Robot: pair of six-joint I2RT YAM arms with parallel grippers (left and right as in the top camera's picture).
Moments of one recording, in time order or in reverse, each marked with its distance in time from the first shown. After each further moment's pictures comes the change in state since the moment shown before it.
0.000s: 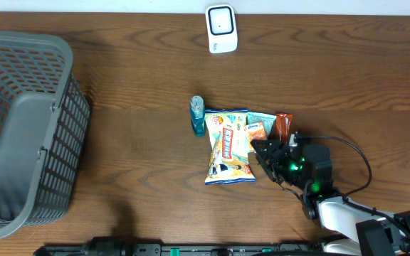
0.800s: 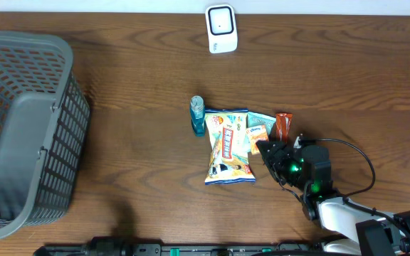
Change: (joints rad) left arm 0.000 0.000 0.000 0.000 0.000 0.000; right arm 0.000 0.000 -0.006 -0.034 0.102 -0.043
